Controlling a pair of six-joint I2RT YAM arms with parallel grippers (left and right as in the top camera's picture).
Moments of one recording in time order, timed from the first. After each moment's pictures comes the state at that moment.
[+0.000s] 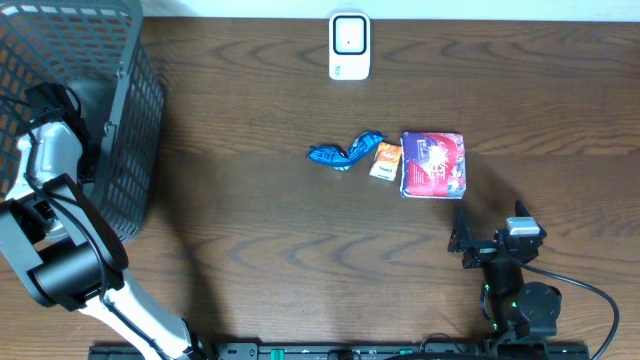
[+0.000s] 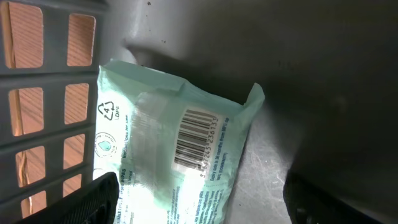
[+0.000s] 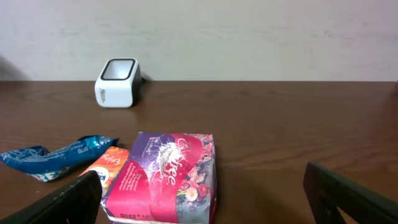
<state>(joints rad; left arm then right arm) 0.50 2.01 1.43 -0.71 -0.41 0.28 0.02 0.01 0.01 -0.07 -0.05 0.01</state>
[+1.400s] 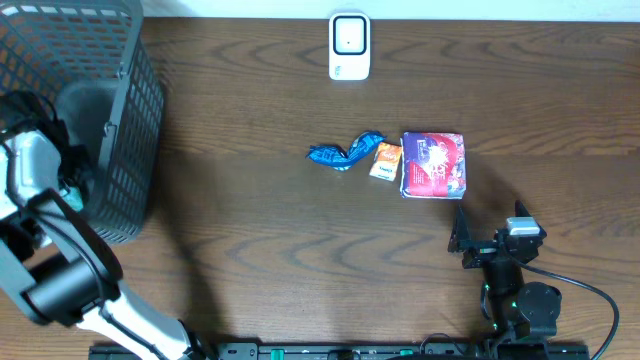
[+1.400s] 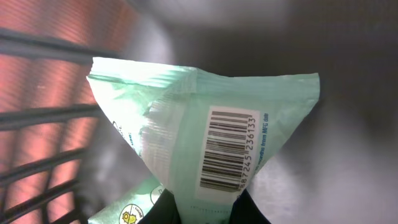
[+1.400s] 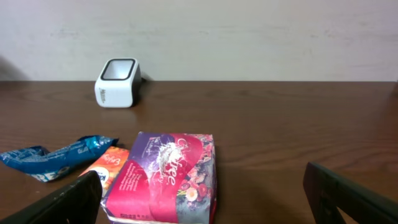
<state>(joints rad) 0.58 1.92 1.43 -0.73 -0.22 0.19 0.02 0.01 0.01 -0.07 -0.05 0.01</state>
